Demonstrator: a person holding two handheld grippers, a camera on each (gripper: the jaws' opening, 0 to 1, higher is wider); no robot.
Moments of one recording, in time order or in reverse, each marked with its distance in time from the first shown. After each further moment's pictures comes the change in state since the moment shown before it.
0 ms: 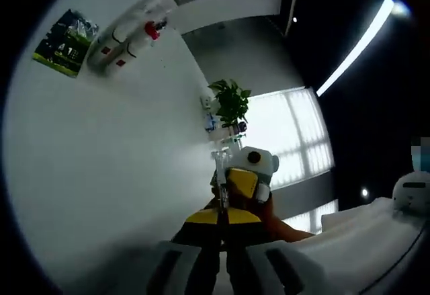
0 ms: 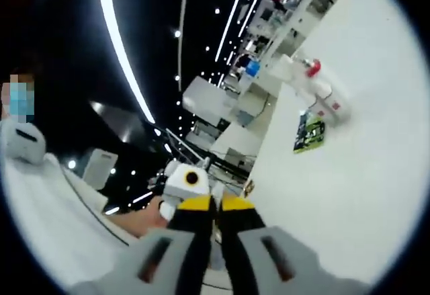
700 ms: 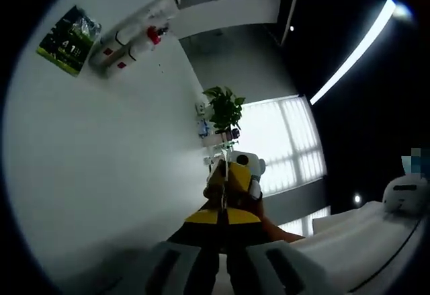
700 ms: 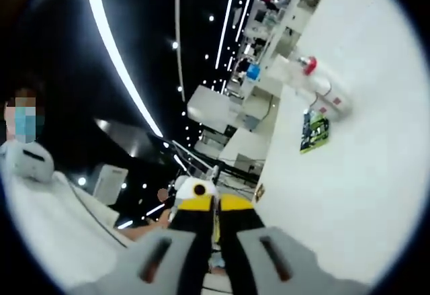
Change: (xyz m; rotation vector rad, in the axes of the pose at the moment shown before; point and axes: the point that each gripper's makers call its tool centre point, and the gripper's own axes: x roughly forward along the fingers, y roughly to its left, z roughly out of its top) left arm -0.009 -0.005 0.005 -0.020 -0.049 -0.061; right arm 0.002 0.002 0.009 0.121 -0.043 0.052
